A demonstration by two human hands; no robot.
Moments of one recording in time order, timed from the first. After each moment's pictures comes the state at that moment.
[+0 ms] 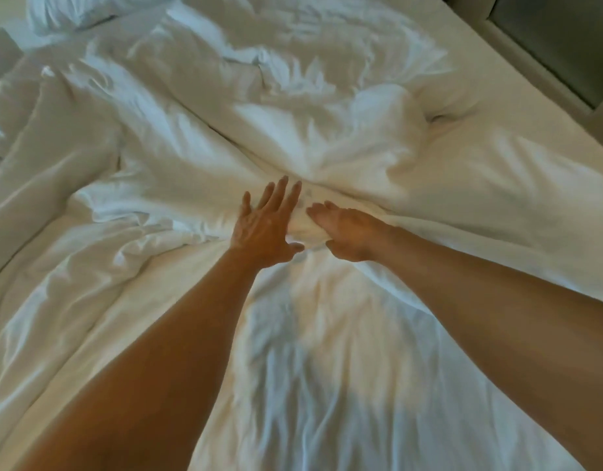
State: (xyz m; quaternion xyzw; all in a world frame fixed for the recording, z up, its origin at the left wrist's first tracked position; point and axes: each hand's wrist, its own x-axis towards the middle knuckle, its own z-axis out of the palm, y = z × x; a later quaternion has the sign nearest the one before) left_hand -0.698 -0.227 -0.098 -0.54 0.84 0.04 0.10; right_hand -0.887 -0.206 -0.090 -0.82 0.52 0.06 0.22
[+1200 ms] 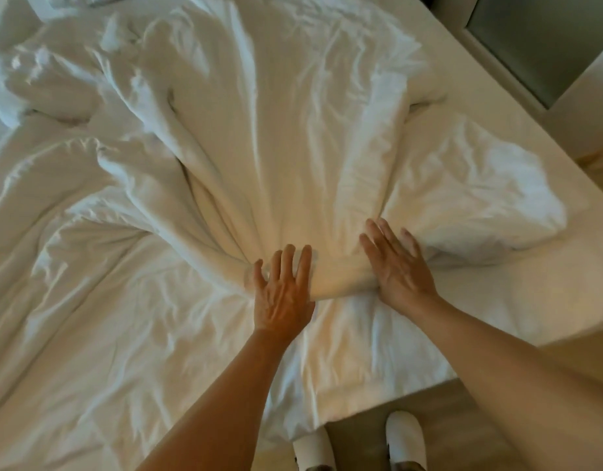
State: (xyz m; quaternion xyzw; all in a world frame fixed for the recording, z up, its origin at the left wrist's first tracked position) left_hand -0.686 0.037 -0.100 -0.57 0.82 -0.04 -0.06; right_hand -0.916 0.024 -0.115 -0.79 0.61 0.00 -0.01
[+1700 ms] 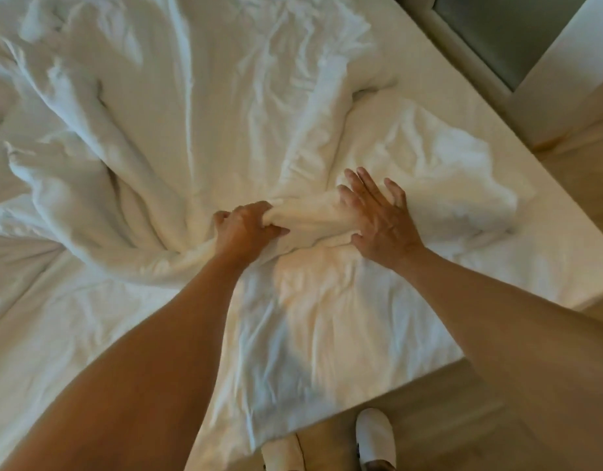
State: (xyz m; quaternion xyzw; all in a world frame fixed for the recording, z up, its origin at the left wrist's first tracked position) left_hand -0.761 -0.087 -0.102 -0.63 0.75 0.15 -0.08; right_hand -1.016 -0.036 -0.109 -0.80 0.59 -0.06 -0.05
